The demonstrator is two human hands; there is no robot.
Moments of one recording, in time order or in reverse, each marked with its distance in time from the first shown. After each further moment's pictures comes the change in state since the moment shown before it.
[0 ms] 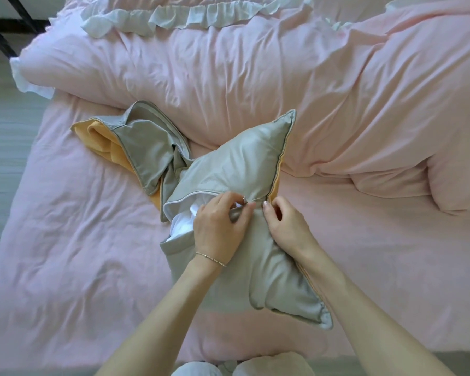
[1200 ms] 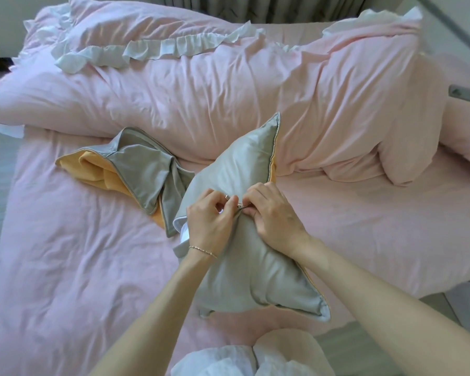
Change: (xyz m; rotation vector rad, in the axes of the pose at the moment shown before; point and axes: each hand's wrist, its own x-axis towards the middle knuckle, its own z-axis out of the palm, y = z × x) left_hand 0.017 -0.014 -0.074 -0.326 -0.163 -0.164; right_hand -0.038 -0.065 0.031 -0.400 0.332 -0.633
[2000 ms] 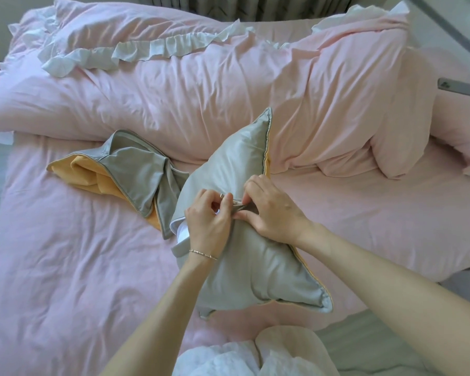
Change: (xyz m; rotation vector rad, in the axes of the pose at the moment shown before) left_hand -0.003 0.000 0.003 -0.085 0.018 0.006; right_hand 0.009 0.004 -0.013 0.012 -0.088 -0.049
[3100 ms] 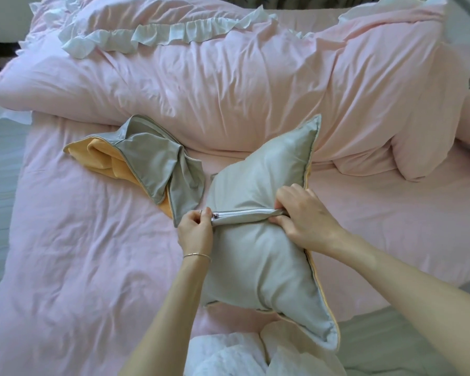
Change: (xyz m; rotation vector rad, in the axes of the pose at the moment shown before) left_hand -0.008 -0.067 -0.019 -0.055 0.142 -0.511; right_hand -0.024 0.003 -0.009 -0.100 -0.171 0.081
